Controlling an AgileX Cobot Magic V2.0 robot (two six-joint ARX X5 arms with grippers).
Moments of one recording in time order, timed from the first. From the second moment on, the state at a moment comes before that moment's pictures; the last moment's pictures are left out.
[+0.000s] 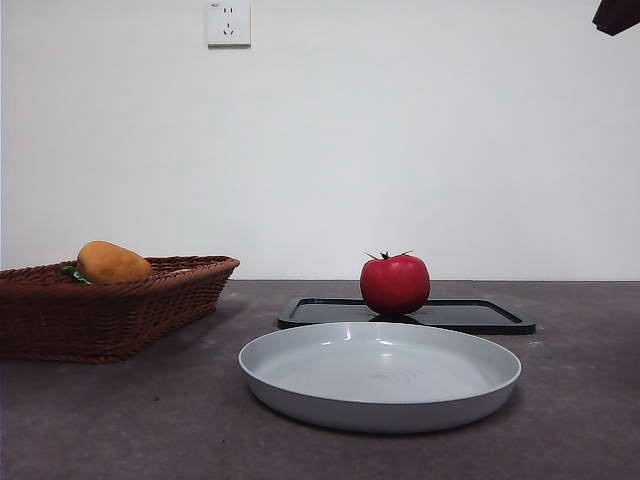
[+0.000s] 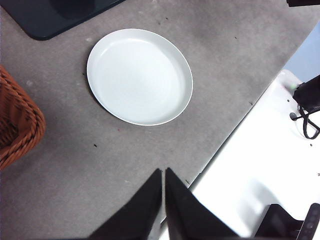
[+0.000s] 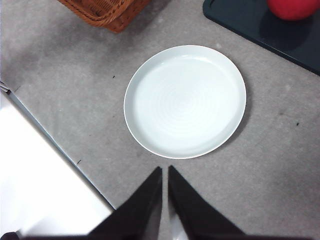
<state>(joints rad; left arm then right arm) -0.42 0.95 1.18 -1.13 0.49 0.17 0.45 0.83 0.98 -0.98 -0.37 0.02</state>
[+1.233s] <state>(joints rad) 0.01 0.56 0.83 -0.20 0.30 0.18 0.45 0.83 0.98 -0.98 -0.37 0.02</state>
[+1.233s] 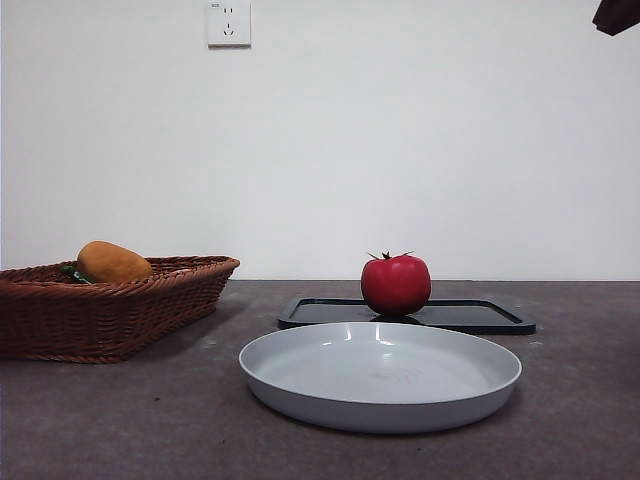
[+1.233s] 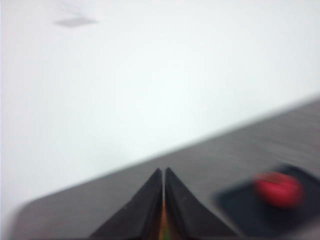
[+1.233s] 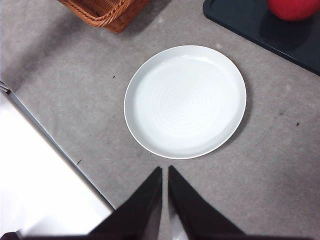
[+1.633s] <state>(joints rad) 0.08 0.24 0.37 -0.14 0.05 0.17 0.45 0.83 0.98 -0.98 -0.37 0.02</state>
